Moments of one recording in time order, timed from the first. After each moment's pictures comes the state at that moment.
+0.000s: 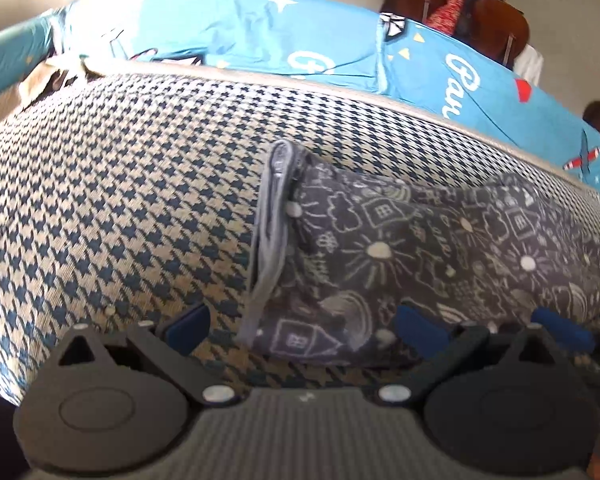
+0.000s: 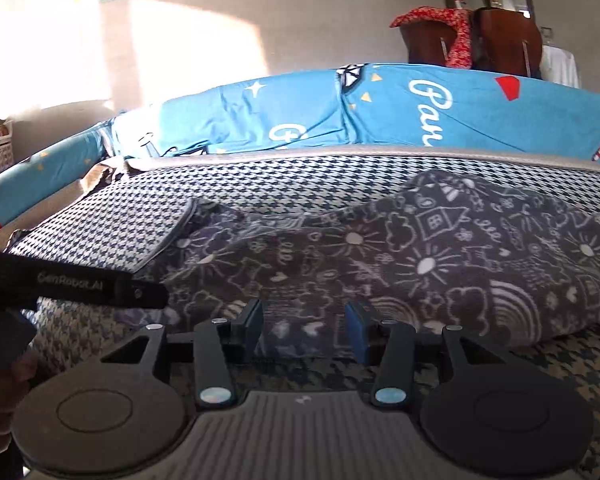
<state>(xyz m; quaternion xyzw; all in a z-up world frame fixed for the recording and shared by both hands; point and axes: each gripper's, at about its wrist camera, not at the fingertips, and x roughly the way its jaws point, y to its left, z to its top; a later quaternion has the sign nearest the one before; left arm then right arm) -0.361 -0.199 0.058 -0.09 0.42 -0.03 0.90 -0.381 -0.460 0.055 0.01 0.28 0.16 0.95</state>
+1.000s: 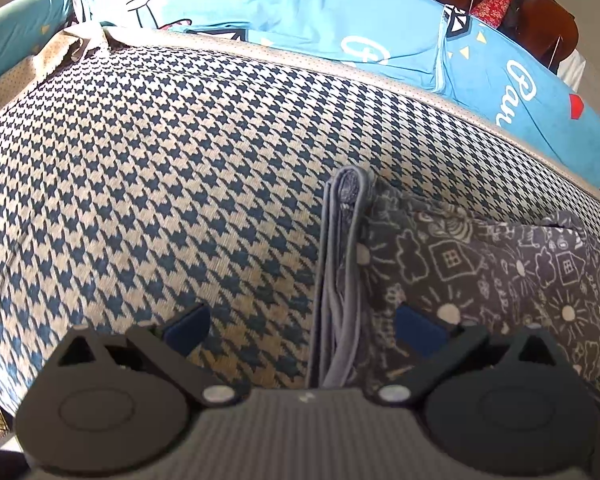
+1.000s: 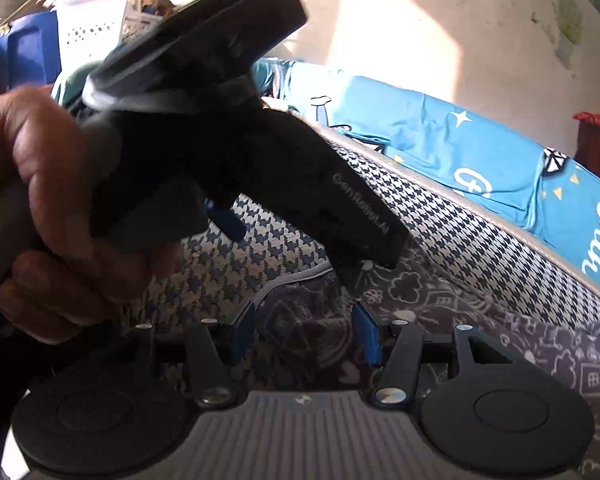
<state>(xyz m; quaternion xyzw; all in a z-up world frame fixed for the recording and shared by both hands) -0.310 -0.162 0.069 -0.11 0.46 0.00 0.88 -0.369 -0.337 0.047 -0.21 0.23 0.35 0.88</state>
